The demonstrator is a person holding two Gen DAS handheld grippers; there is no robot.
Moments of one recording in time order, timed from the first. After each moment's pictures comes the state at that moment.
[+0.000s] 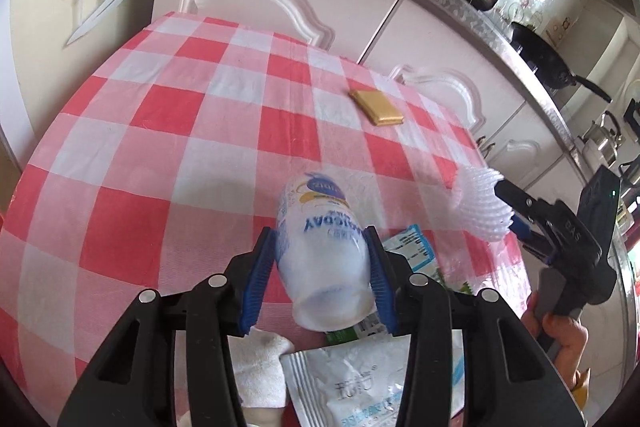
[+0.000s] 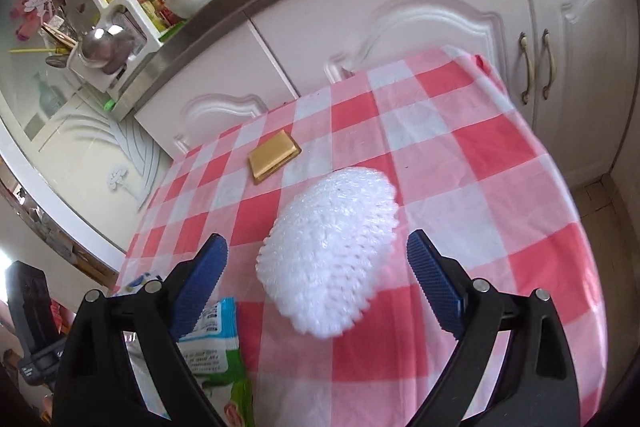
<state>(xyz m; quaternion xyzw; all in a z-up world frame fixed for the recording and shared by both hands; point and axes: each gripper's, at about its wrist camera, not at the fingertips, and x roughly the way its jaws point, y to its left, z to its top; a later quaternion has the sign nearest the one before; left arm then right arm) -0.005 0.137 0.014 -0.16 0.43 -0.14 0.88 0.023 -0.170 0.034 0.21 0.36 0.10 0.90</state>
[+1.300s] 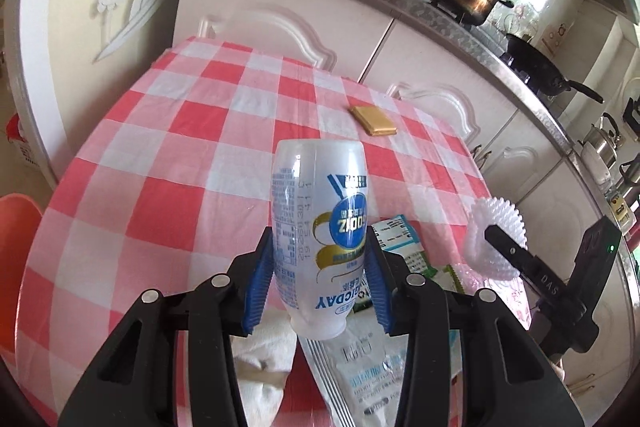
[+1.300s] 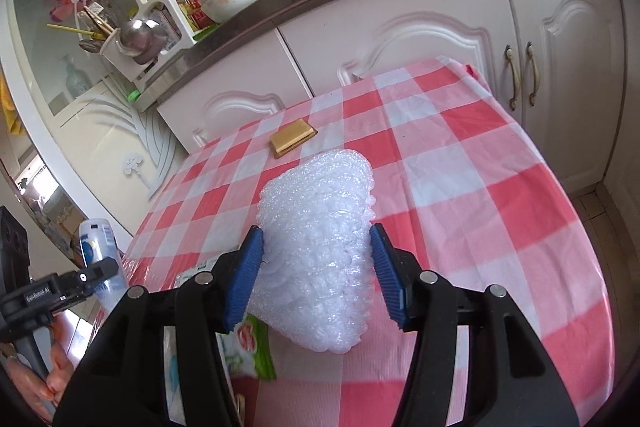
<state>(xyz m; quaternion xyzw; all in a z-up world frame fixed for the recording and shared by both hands) -0.059 0.149 0.045 -0.15 0.39 -0.12 0.90 -0.057 -0.159 0.033 0.19 0.31 0.10 0.93</state>
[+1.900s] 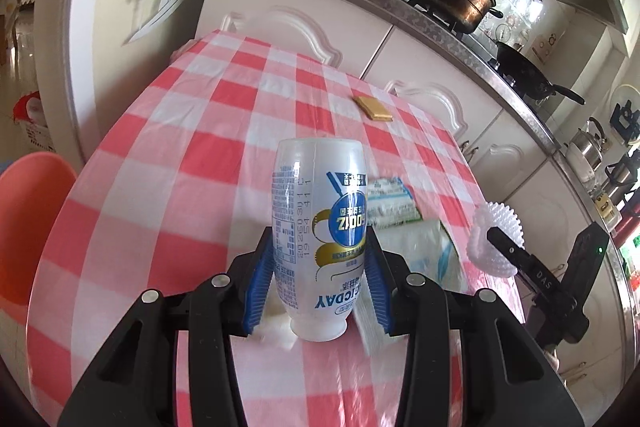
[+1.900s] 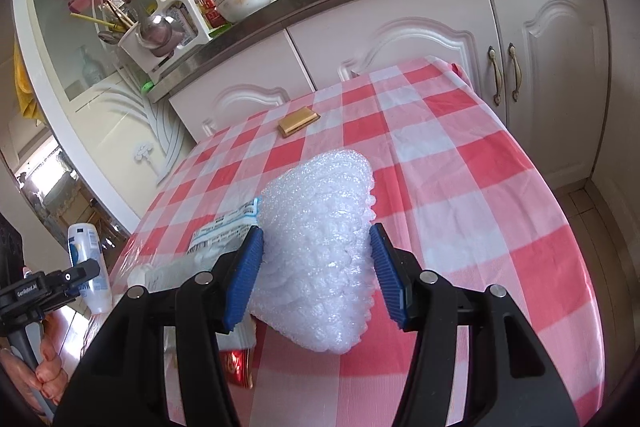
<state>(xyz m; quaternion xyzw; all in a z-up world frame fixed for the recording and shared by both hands) -0.131 0.185 0.039 -0.18 0.38 -0.13 0.90 -0.115 -0.158 0.032 0.18 0.30 0.10 0.93</state>
